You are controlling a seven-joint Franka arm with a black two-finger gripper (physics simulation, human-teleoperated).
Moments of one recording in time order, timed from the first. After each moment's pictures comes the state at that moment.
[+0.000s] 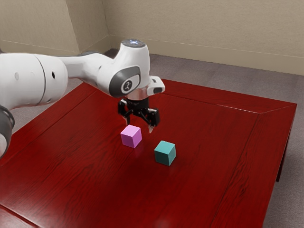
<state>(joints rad) -0.57 0.33 0.40 -1.73 0.00 2.05 -0.24</state>
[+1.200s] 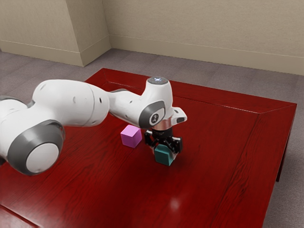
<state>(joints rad) -0.42 0.67 0.20 -1.56 -0.13 2.21 -0.26</state>
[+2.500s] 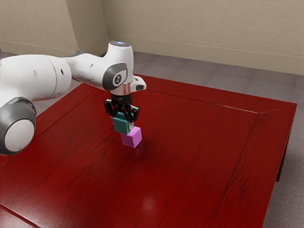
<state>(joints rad) -0.27 0.51 0.27 -1.54 0.00 1.96 -0.13</state>
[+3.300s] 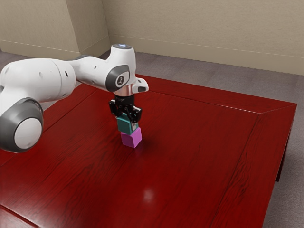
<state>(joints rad) -0.13 0.61 0.13 -1.41 0.03 1.95 -0.03</state>
